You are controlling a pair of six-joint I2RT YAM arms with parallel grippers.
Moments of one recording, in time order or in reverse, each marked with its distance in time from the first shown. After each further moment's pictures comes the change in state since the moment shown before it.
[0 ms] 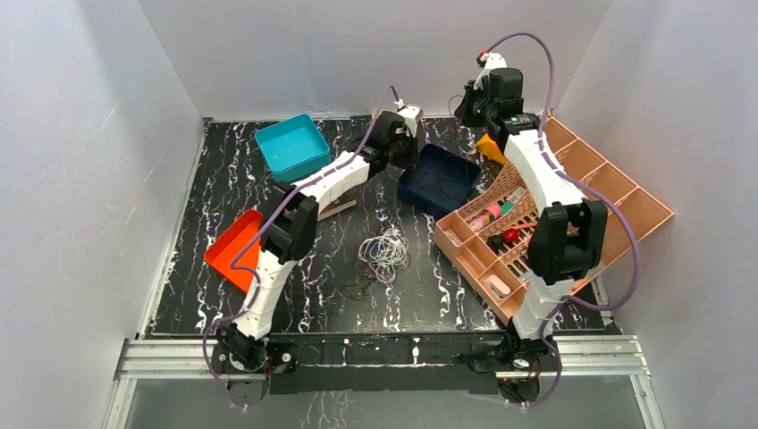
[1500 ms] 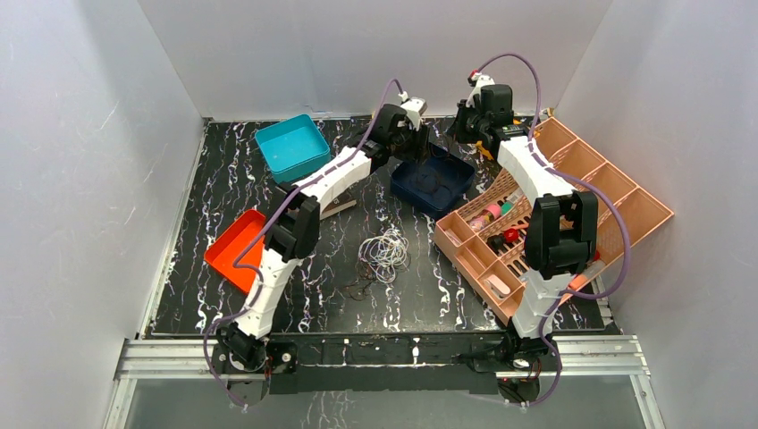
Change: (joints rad) left arm 0.002 0.083 0.141 -0.045 0.034 0.036; right arm 0.000 0.069 -0.102 0.038 -0.075 0.023
